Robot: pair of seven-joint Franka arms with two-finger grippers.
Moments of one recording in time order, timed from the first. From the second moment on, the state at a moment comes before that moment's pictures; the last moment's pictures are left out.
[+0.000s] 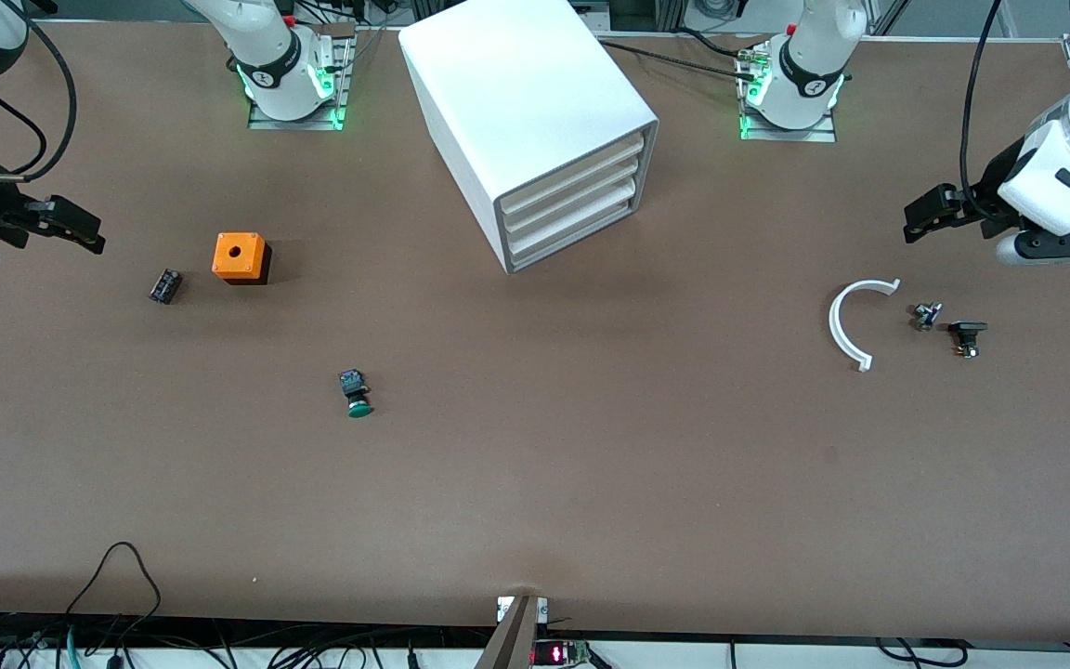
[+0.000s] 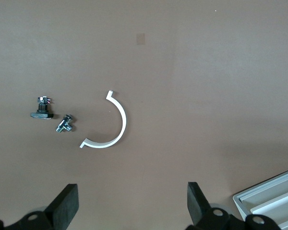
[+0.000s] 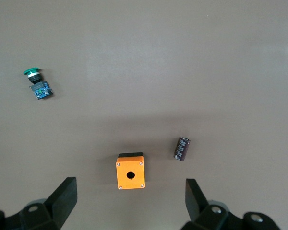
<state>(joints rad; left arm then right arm) 0.05 -0.03 -0.11 -1.71 -0.01 1.61 -0.13 0.01 -0.04 -0.07 -1.80 -0.05 1.75 0.00</state>
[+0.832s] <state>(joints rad) 0.05 0.00 -0.11 -1.71 -0.01 1.61 -0.13 0.02 0.03 -0.06 -1.80 0.03 1.87 0.00</state>
